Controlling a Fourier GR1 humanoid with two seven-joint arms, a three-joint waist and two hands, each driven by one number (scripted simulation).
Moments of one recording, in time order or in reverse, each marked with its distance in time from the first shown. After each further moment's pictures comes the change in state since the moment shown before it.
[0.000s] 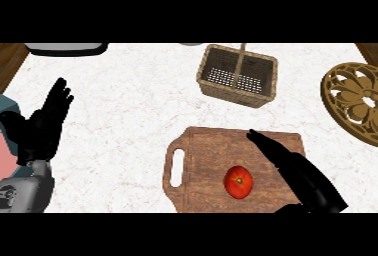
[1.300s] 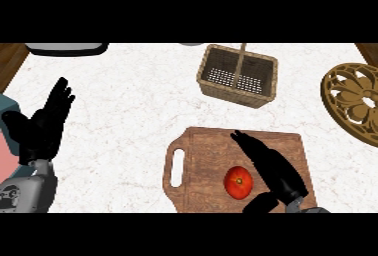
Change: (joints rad) left arm -0.008 -0.058 0.053 -0.011 -0.068 -0.048 0.011; right arm -0.038 0.165 0.005 0.250 0.269 -0.035 -0.105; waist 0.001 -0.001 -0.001
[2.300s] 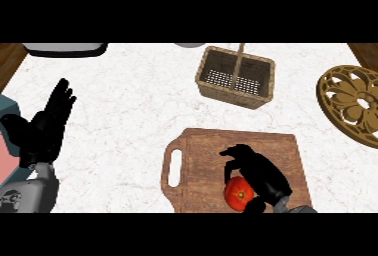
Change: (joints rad) left arm 0.018 -0.026 0.000 -0.049 -0.019 -0.005 0.022; right arm -0.021 0.024 0.056 0.107 0.093 0.023 -0.111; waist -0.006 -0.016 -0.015
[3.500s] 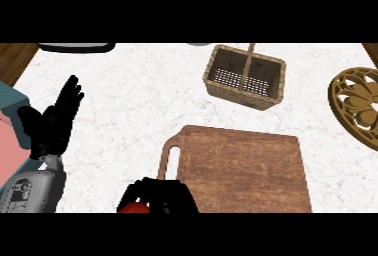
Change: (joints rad) left arm -0.054 -0.004 -0.007 0.088 -0.009 -0.014 -0.032; right arm -0.359 0.137 0.664 -0.159 -0.267 -0.933 0.671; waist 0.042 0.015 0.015
